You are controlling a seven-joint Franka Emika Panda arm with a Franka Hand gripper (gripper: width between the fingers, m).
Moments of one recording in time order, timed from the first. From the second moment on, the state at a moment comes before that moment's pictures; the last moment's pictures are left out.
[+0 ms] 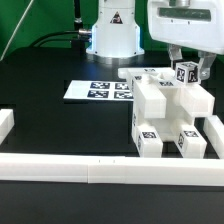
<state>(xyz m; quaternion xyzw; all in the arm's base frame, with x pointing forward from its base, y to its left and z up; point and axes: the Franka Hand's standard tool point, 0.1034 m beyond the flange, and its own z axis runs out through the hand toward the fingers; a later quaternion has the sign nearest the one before) 0.545 0.093 0.112 -0.83 0.55 0.00 0.06</state>
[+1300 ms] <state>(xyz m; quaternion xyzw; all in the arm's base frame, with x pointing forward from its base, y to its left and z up) 0.544 0.104 0.114 -0.99 0.14 -0.03 0.04</state>
